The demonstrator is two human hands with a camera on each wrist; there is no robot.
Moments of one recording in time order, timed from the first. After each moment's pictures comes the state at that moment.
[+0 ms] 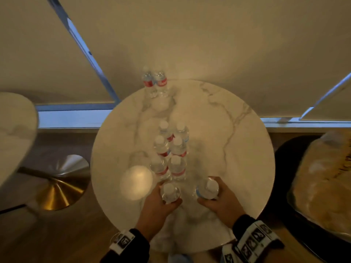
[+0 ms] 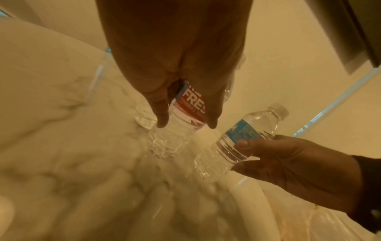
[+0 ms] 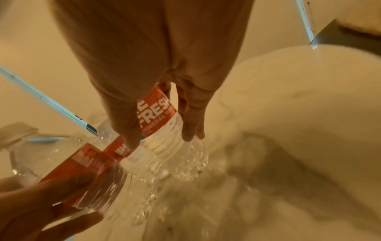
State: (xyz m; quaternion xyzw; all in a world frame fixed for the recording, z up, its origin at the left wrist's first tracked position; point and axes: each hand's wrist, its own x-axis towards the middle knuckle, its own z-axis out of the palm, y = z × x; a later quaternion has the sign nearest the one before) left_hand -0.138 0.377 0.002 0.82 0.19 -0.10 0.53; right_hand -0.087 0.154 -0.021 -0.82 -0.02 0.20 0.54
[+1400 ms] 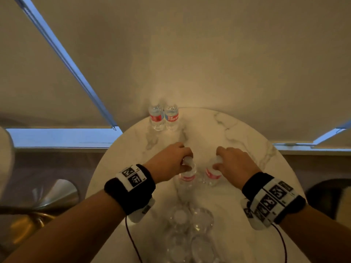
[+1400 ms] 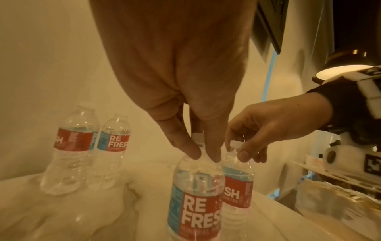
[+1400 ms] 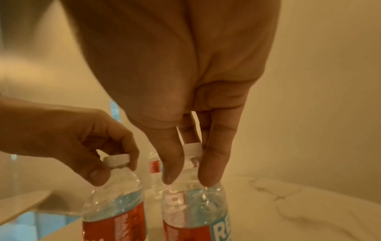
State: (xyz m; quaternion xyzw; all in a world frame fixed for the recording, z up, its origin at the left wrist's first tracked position) left_hand 0.187 0.478 0.057 0.94 -0.19 -0.18 0.23; right_hand 0.195 0.257 0.067 -0.97 -0.13 0.19 0.09
